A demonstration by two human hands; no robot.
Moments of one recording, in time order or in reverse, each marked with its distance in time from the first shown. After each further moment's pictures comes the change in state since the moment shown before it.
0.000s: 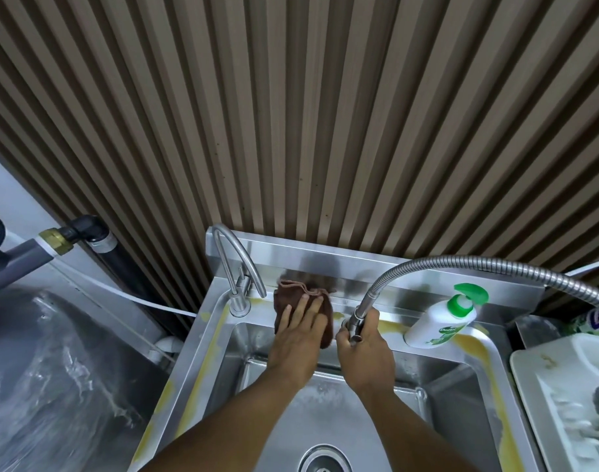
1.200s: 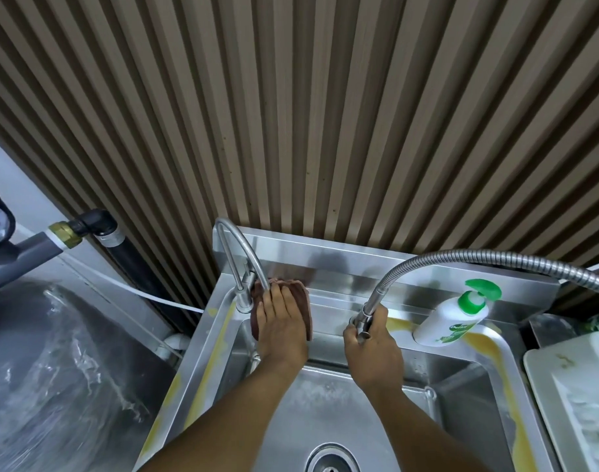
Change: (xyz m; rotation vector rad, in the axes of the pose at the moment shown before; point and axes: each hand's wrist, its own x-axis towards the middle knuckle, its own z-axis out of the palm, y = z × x) left_hand 0.005 -0.019 0.002 0.094 0.002 -0.419; right_hand 0.000 0.002 0.003 0.001 0.008 -0.008
